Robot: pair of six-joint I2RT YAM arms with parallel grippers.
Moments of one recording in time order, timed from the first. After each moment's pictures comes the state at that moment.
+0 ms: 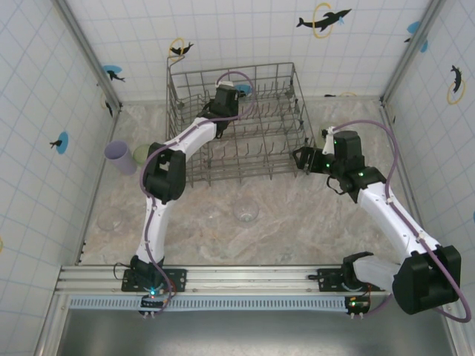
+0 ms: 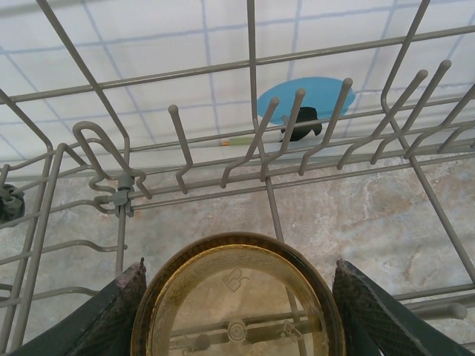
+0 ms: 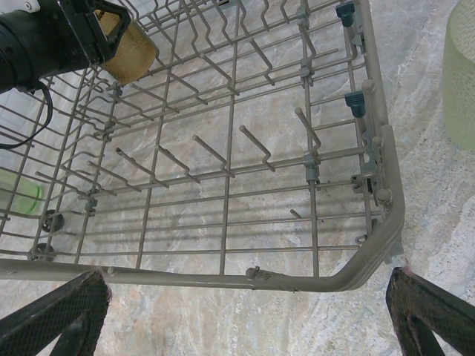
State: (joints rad) left arm -0.48 2.35 1.98 -0.23 -0.34 -0.16; right arm 0.30 1.15 0.86 -0.36 -0.22 0.40
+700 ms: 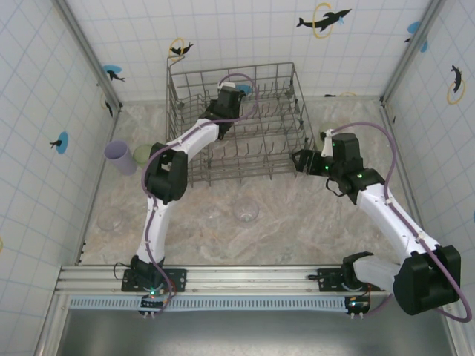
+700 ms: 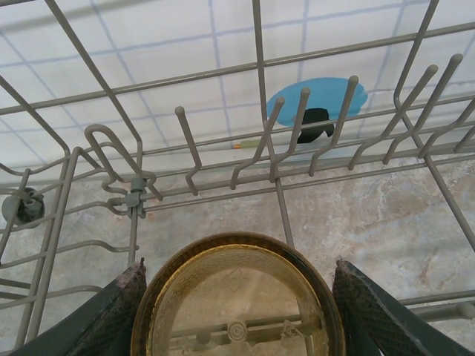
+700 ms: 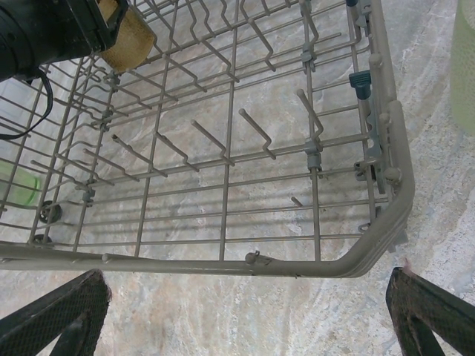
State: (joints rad) left arm -0.49 2.35 1.97 -0.21 -0.41 -0.13; right arm 0.31 1.14 0.84 -0.36 -0.22 0.41
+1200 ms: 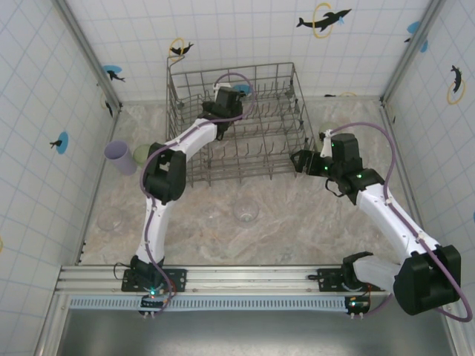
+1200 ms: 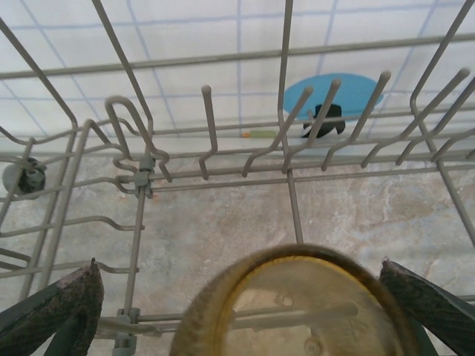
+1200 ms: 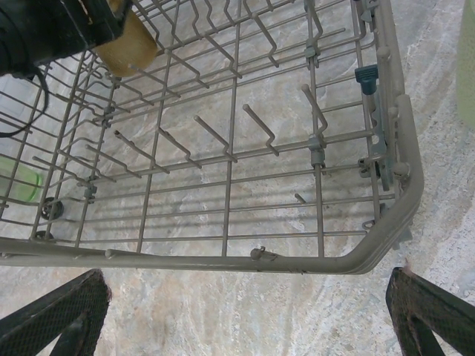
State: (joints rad) left arm -0.48 2.32 1.95 -0.24 -0.41 -0.23; right arm 0.32 1.14 0.84 -0.36 -0.22 0.41
